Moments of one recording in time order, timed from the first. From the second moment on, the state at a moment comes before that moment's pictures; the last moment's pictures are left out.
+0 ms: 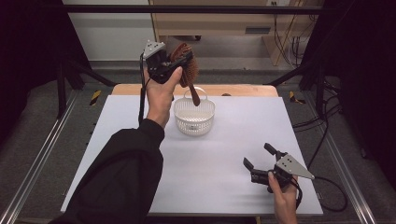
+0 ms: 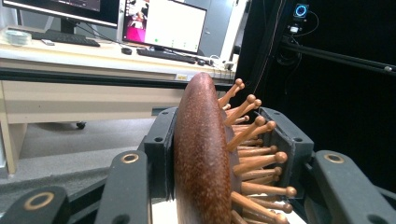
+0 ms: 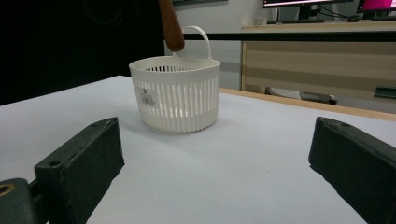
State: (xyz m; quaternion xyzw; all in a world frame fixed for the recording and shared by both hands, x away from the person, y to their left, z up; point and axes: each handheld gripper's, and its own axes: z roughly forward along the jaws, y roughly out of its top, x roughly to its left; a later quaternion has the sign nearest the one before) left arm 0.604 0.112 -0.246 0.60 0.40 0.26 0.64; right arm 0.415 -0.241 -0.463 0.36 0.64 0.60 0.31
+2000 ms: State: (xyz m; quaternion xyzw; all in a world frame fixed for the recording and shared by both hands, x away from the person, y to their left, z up) left arm 0.615 0.073 -0.330 0.61 0.43 0.23 0.62; right arm 0.416 -0.241 -0.464 0.36 0.64 0.60 0.30
